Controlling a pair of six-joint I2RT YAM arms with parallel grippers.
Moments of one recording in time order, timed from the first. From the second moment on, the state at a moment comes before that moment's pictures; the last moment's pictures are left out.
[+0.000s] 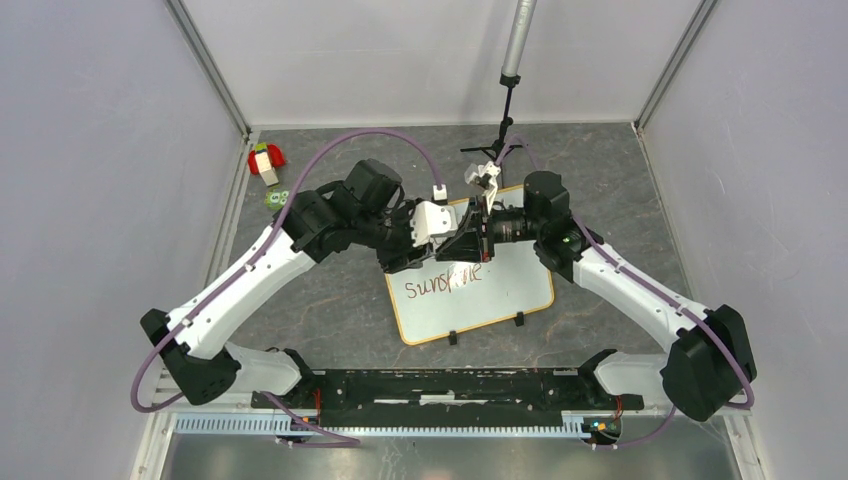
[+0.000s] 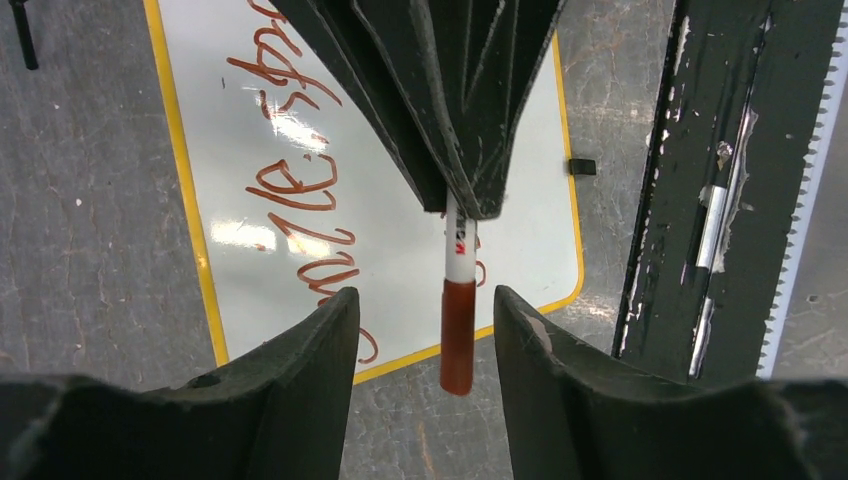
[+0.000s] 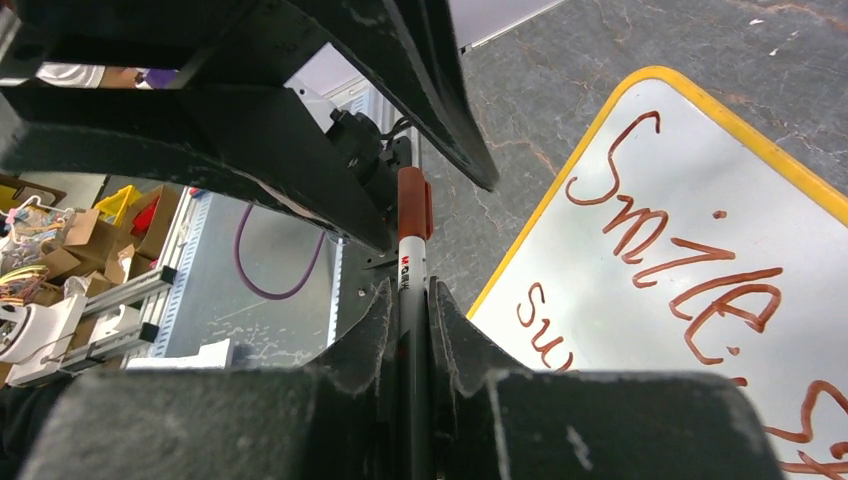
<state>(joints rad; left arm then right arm) -0.81 1.31 1.52 -1.04 0.33 0.57 0.57 1.27 0.91 0.16 -1.02 0.33</state>
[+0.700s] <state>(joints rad) -0.64 1.30 1.50 -0.98 0.38 0.52 0.46 1.27 1.01 0.08 -1.01 0.30</state>
